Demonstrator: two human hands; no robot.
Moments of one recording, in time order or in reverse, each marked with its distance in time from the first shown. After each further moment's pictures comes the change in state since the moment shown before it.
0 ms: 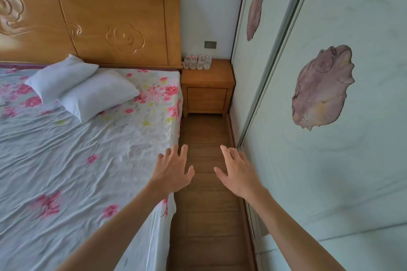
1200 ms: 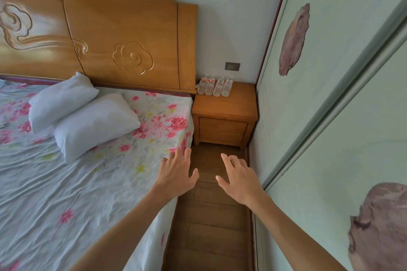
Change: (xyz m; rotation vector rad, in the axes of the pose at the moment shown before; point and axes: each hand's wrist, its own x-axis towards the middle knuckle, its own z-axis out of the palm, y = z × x) left_hand 0.365 -0.017 -0.007 -0.062 0.008 -0.150; right_hand 0.377 0.124 0.004 -0.026 -0.112 -0.145
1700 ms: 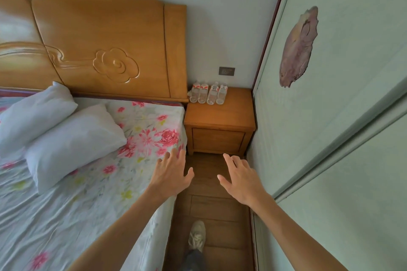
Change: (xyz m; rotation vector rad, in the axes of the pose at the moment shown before) left_hand 0.138 -0.014 0.003 -0.018 -0.043 0.024; right_hand 0.121 0.051 -0.009 0.033 -0.022 0.053
